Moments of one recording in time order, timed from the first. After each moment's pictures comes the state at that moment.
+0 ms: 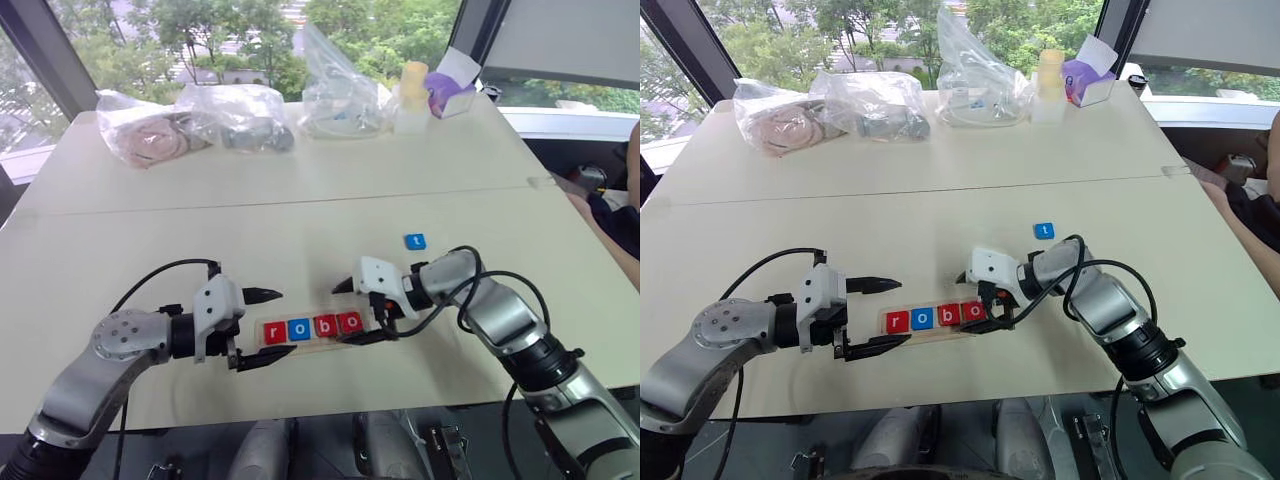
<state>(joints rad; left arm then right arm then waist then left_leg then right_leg) 0.00 0.76 -0.02 -0.52 -0.47 0.41 -0.97 -0.56 -0.64 0.39 -0.16 0.14 0.53 1.20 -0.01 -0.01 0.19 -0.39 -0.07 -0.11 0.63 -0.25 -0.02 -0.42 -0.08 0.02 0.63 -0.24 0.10</state>
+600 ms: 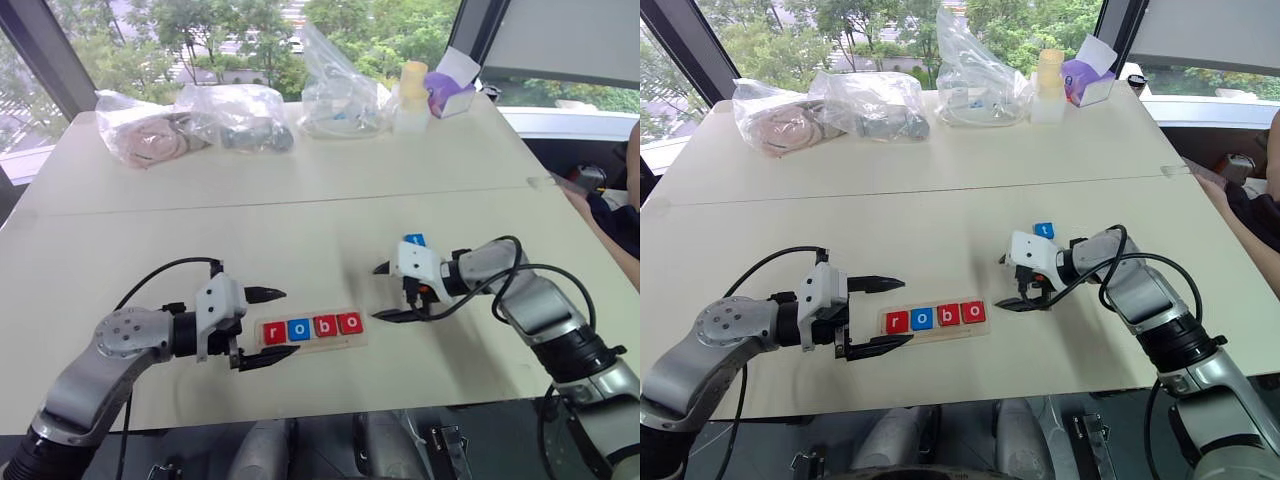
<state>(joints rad) -0.01 0.75 -0.02 -0.52 -0.48 0.41 -0.99 -0.52 -0.75 0.34 -0.03 0.09 0.41 1.17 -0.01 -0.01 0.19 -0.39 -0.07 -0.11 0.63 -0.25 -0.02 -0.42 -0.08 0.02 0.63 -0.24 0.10</state>
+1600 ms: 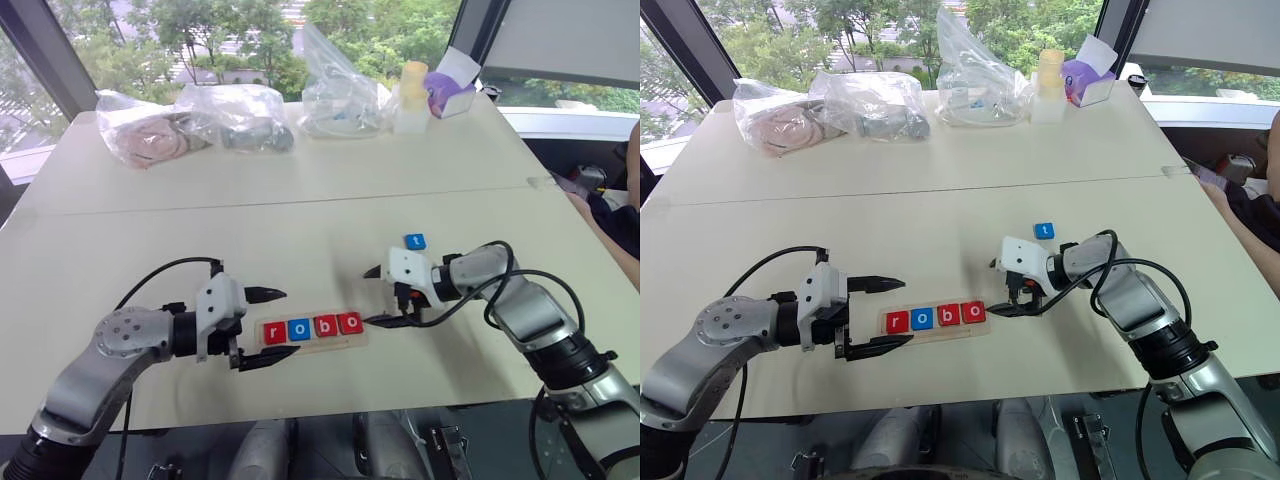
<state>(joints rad) -0.02 0.75 -0.02 -0.52 -0.48 0.41 -0.99 -0.50 -0.72 0.34 -0.12 0.08 0.44 1.17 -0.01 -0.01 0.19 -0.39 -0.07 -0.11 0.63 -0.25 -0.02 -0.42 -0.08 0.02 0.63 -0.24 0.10</state>
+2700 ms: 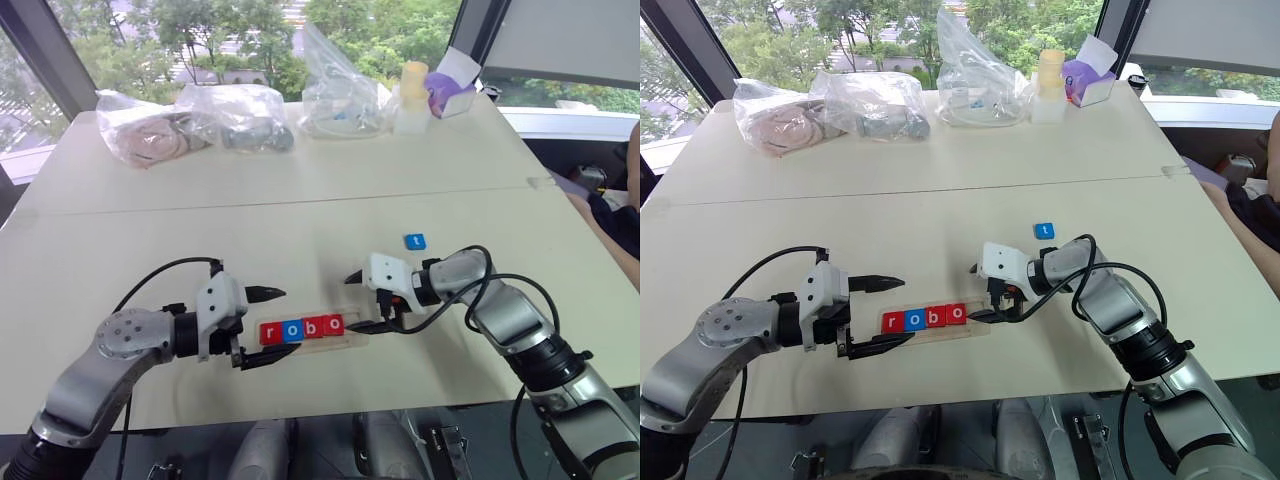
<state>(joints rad) -0.01 0.75 -0.02 -0.53 -0.49 0.43 -0.95 -0.52 -0.65 0.39 -0.11 0.08 0.44 1.15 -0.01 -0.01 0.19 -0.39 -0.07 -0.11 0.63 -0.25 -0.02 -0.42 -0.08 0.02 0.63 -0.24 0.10</state>
